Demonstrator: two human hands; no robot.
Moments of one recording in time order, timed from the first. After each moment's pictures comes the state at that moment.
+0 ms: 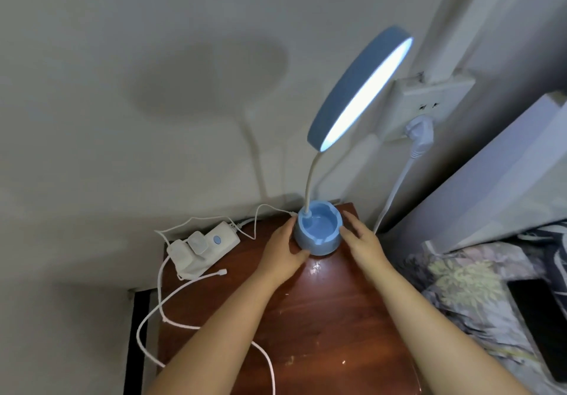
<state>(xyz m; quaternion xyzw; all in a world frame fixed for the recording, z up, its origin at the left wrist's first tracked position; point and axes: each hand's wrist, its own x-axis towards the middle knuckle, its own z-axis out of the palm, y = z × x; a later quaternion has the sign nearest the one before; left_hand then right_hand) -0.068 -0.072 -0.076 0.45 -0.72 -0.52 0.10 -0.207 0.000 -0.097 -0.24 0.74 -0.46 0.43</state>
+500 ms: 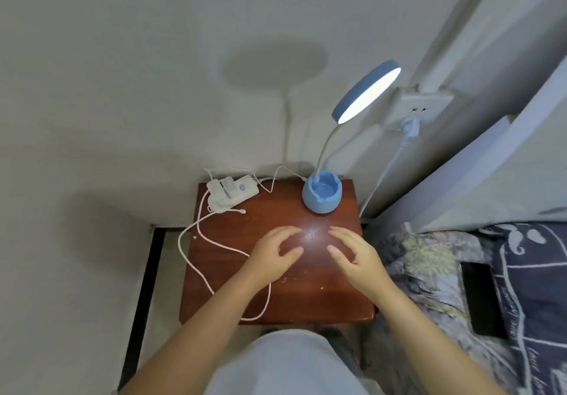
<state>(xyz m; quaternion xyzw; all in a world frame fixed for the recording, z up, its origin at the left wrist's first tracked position) 0.012 0.028 0.017 0.48 -0.71 -0.51 0.09 -0.146 0.105 0.014 -0.51 0.72 -0.31 0.35</state>
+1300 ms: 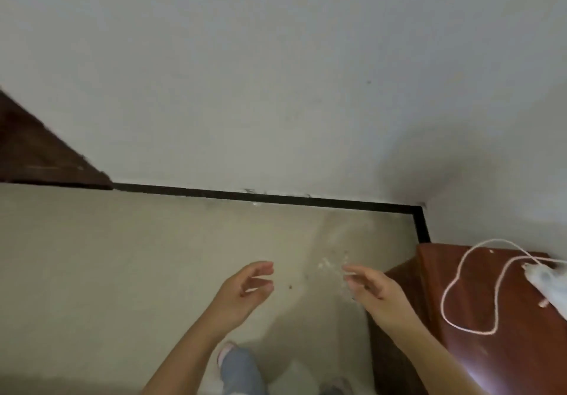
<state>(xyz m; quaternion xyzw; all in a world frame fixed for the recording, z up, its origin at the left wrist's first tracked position) 0.141 0.521 0.074 0.77 -0.04 -0.31 0.56 0.072 0.296 0.080 -0.81 0.16 0.10 0.56</state>
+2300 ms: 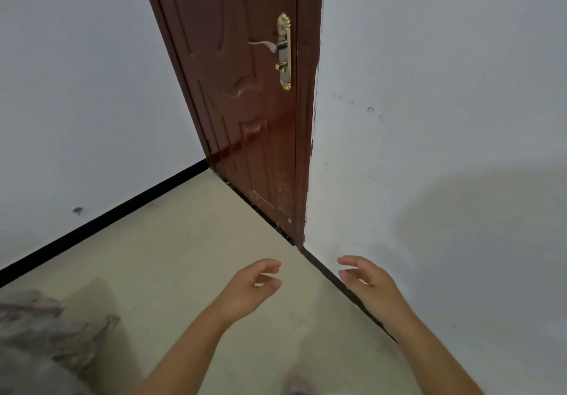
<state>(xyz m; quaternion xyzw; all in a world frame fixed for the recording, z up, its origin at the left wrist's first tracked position) 0.517 1.114 0.091 0.81 0.18 -0.06 0.56 0.602 0.907 0.111 -0.80 -0.13 0.25 0.53</state>
